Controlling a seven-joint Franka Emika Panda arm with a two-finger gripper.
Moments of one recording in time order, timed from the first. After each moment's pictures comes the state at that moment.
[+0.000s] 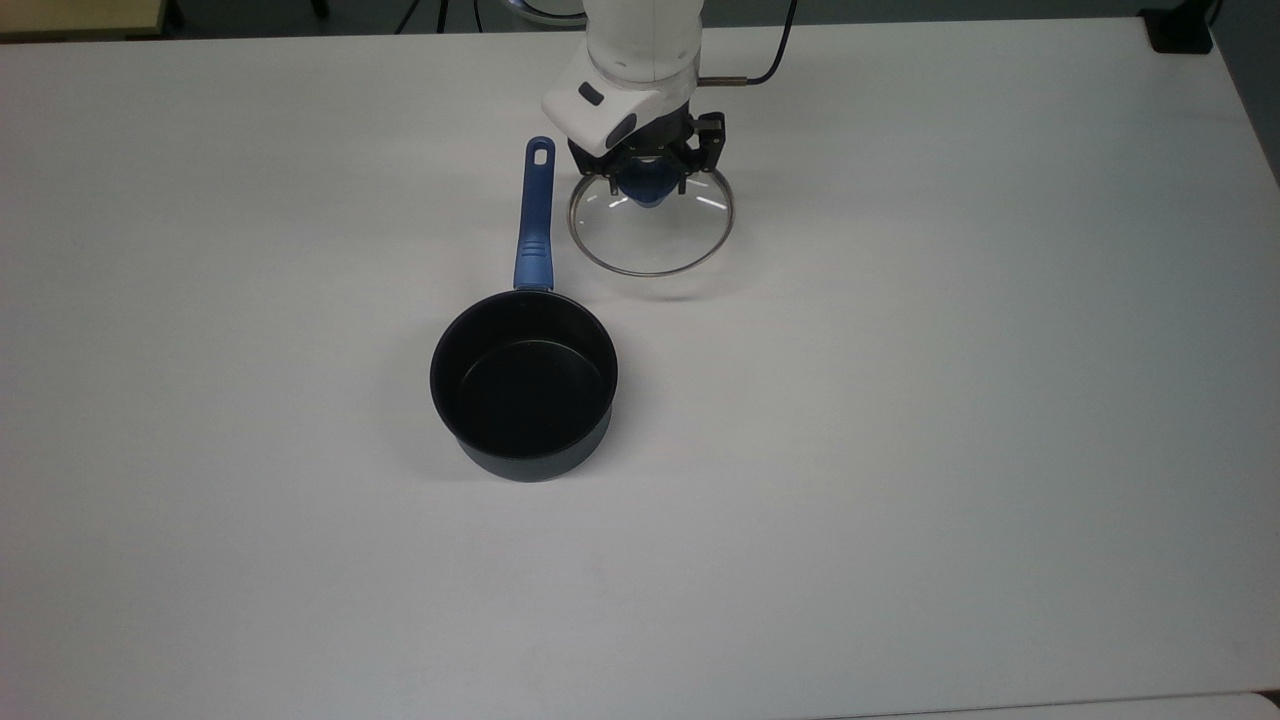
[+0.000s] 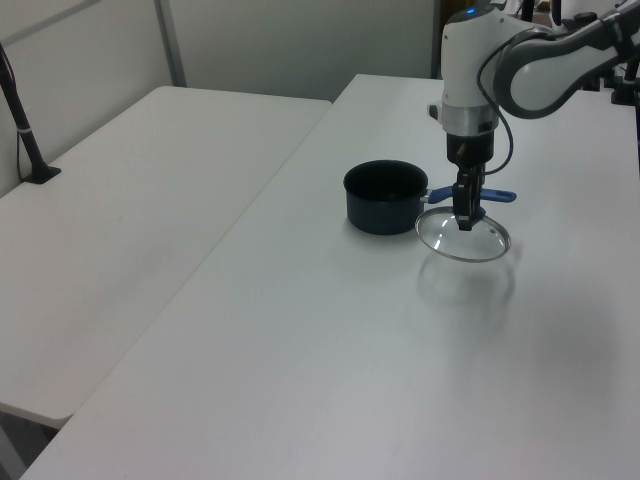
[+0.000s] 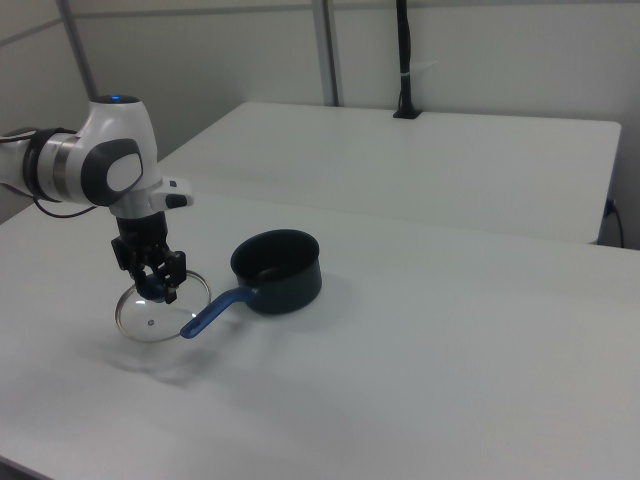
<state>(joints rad) -0.03 0.06 0.25 -2.06 0.05 2.05 0.16</state>
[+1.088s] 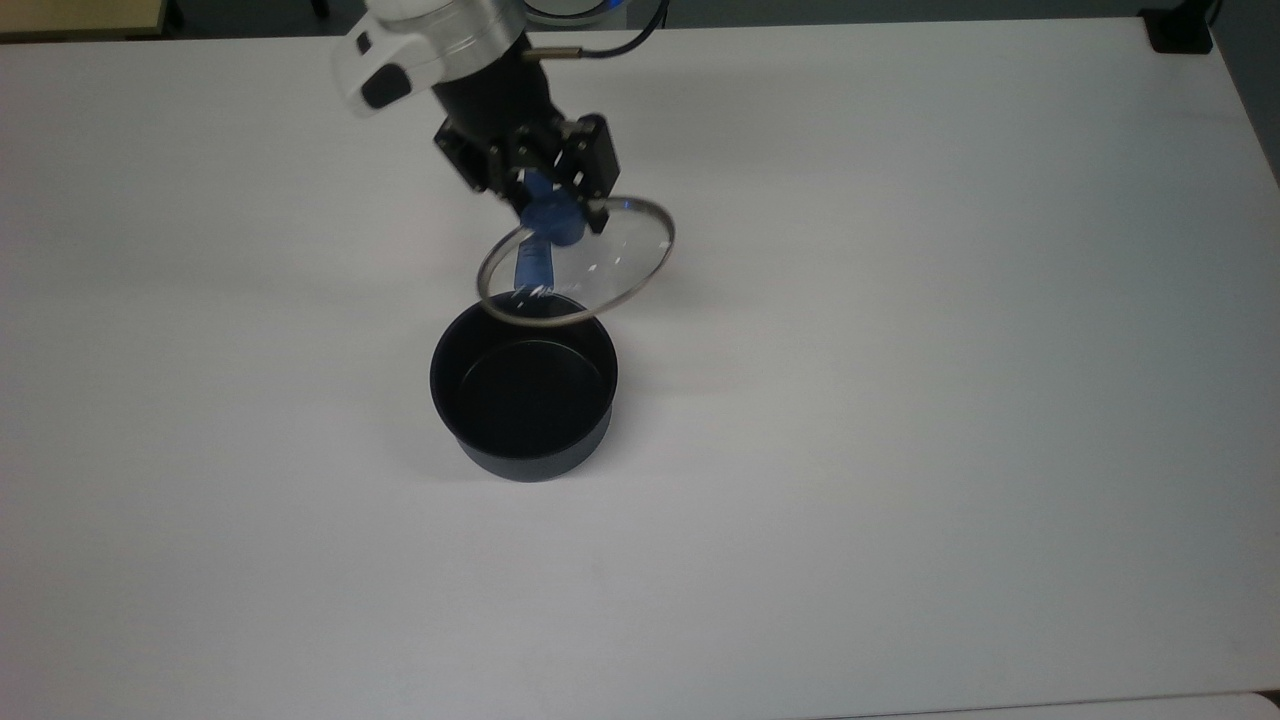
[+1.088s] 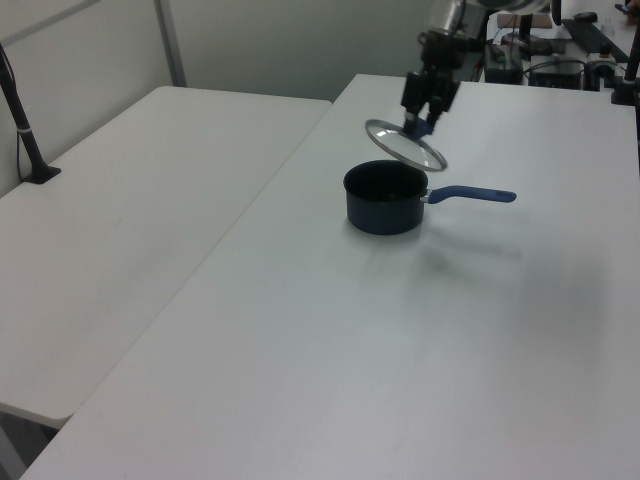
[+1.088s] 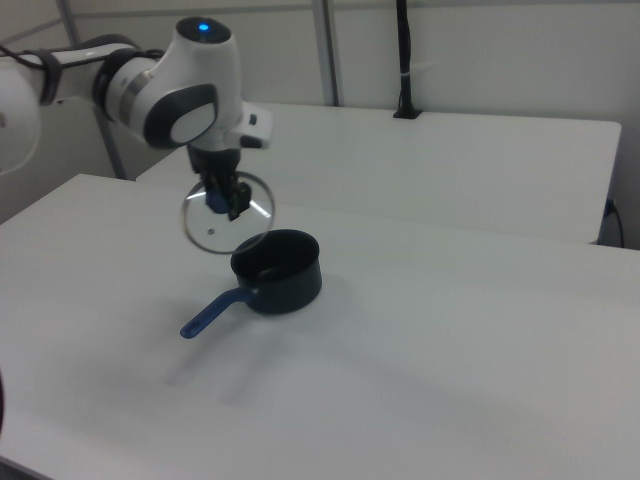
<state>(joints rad) -0.05 0.15 0.02 -1.73 0.37 2.05 0.14</state>
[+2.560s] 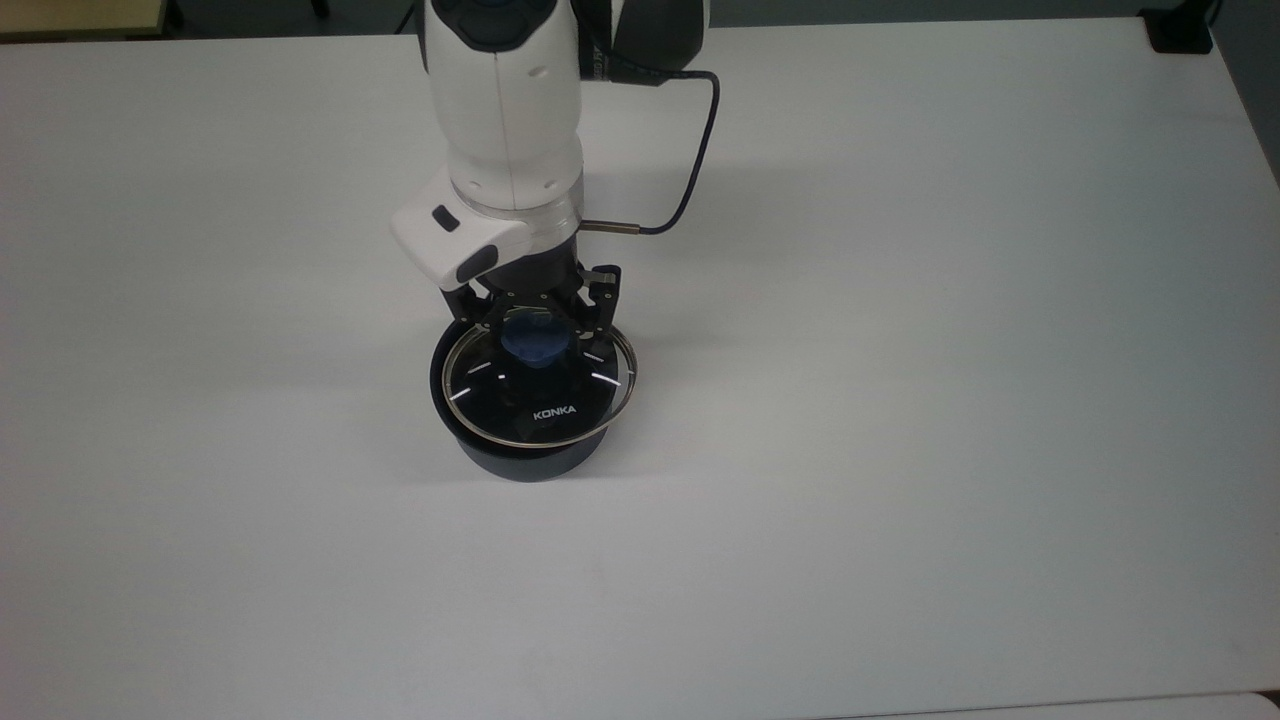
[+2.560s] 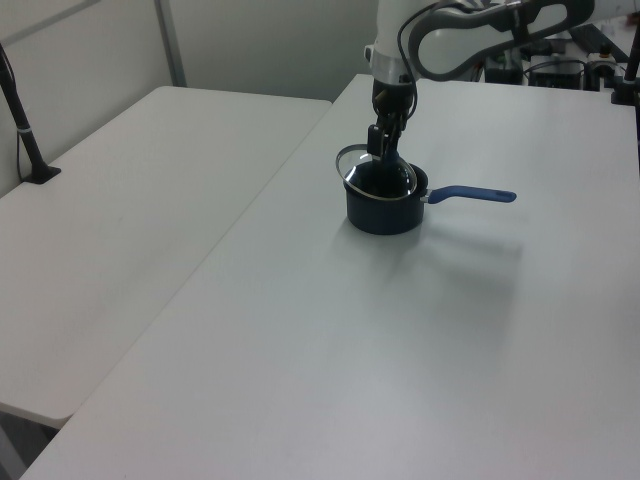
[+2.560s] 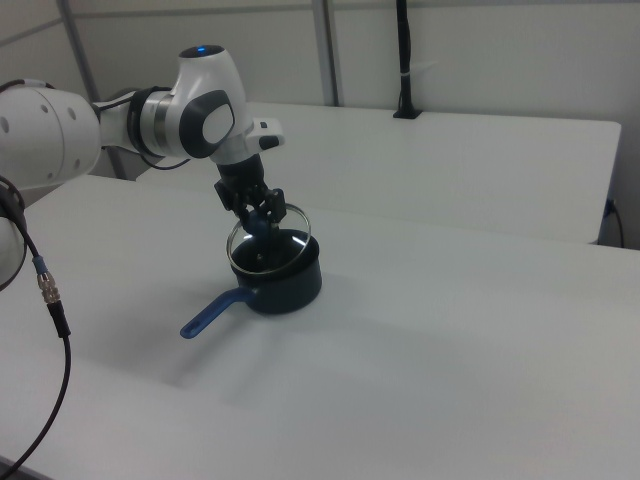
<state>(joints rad) 0.03 0.44 0.03 -1.48 -0.05 2.05 0.13</state>
